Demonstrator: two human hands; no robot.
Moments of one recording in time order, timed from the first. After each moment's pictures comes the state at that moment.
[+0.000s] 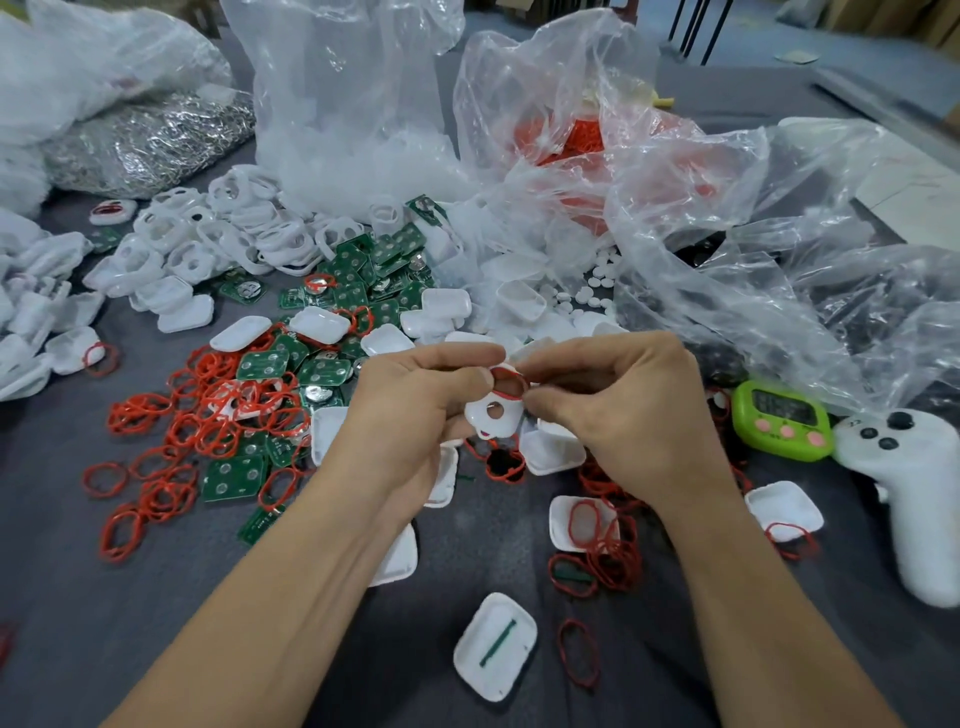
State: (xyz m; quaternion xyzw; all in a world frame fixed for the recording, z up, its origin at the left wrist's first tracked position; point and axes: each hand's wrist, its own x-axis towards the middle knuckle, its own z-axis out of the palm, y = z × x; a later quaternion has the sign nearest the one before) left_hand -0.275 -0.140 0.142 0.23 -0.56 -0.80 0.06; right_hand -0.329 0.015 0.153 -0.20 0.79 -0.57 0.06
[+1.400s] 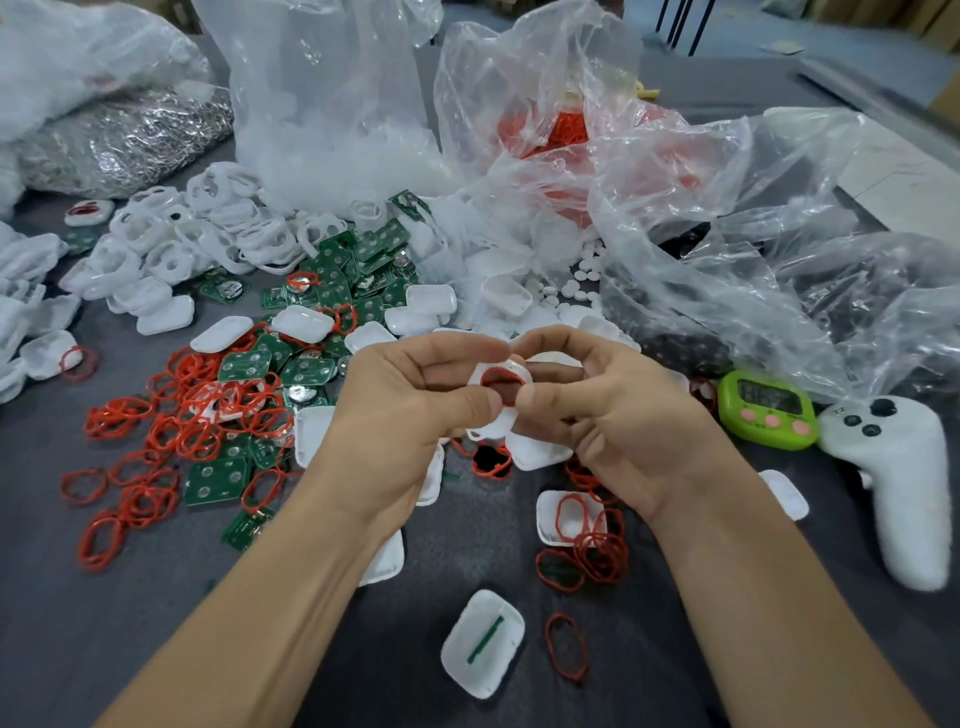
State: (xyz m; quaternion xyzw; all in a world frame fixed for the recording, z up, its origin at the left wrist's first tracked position) left_hand -0.263 -0.138 0.143 0.09 -0.58 -0.81 0.09; right_hand -0.336 0.021 0.150 -0.09 0.54 -0.76 0.35
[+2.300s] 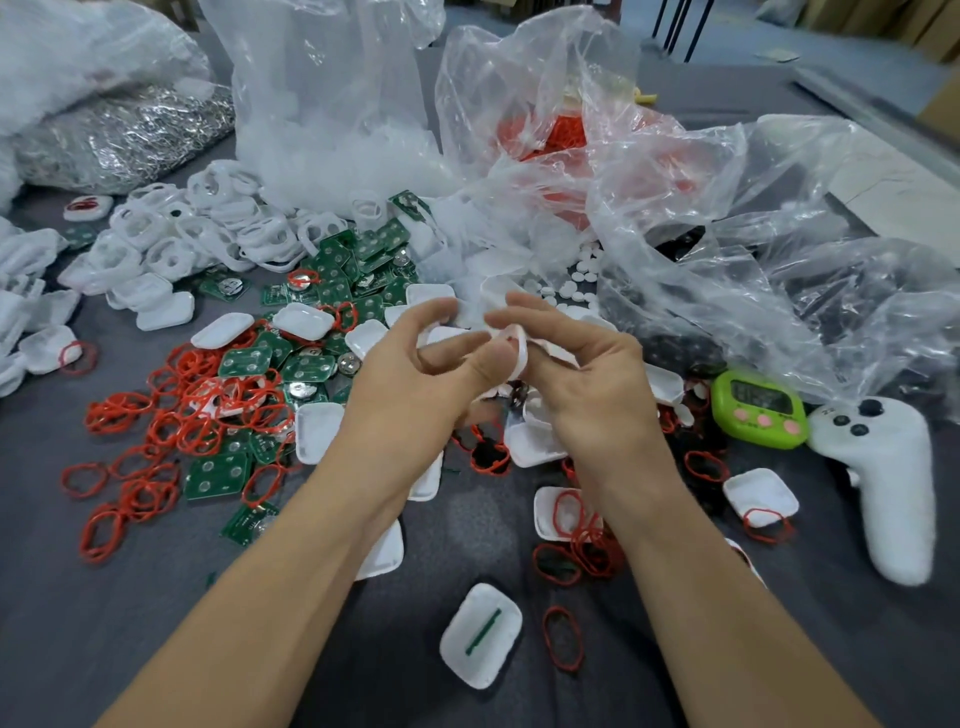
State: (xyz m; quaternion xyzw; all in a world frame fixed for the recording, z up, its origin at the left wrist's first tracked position) left_hand -0.269 -0.137 0.142 0.15 -0.62 -0.77 0.09; right_hand -0.331 -0.004 0.136 -0.16 0.66 -0.73 0.11
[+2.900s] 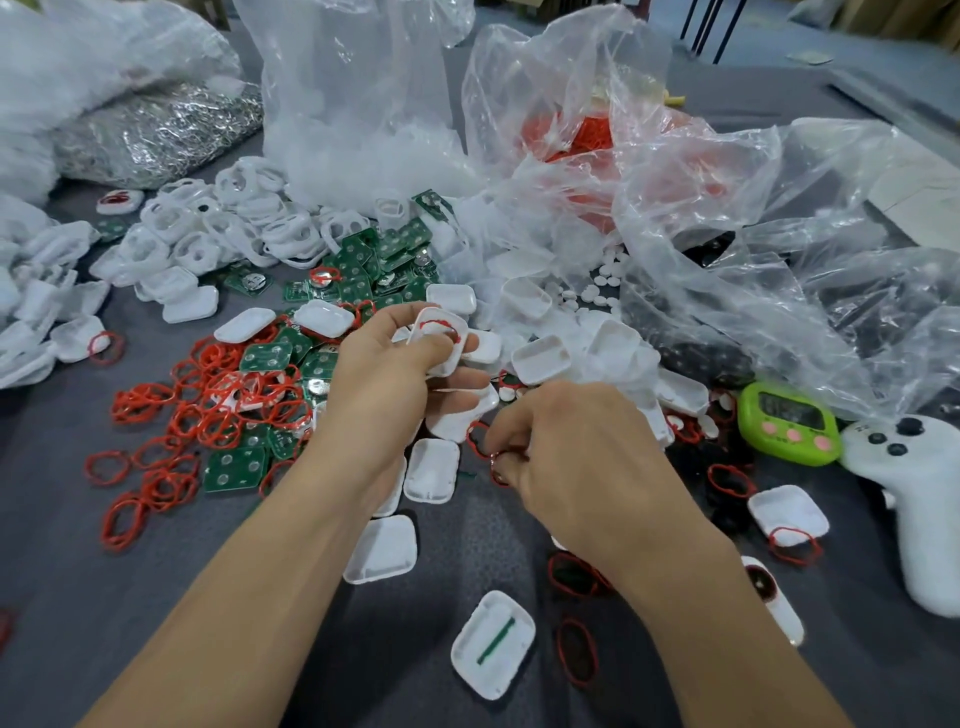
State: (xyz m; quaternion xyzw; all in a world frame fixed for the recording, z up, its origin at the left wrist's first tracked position) left_hand -0.277 -0.156 0.144 0.25 -0.58 -0.77 0.13; right_hand -0.300 -0.003 0.152 -0.30 0.92 -0.23 0.05
